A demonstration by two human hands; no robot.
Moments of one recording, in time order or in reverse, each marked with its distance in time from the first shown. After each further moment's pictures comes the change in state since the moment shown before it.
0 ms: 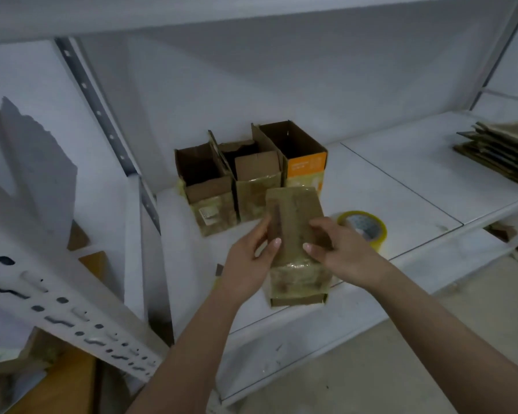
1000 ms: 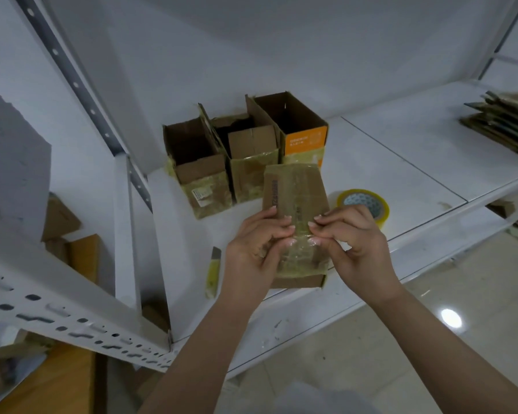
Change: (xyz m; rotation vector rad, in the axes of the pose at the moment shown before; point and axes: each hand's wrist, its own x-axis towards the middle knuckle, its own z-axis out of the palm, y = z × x) left_hand -0.014 -0.014 0.021 0.144 0.258 0.451; right_hand -0.016 0.034 0.027 0.071 0.607 -0.708
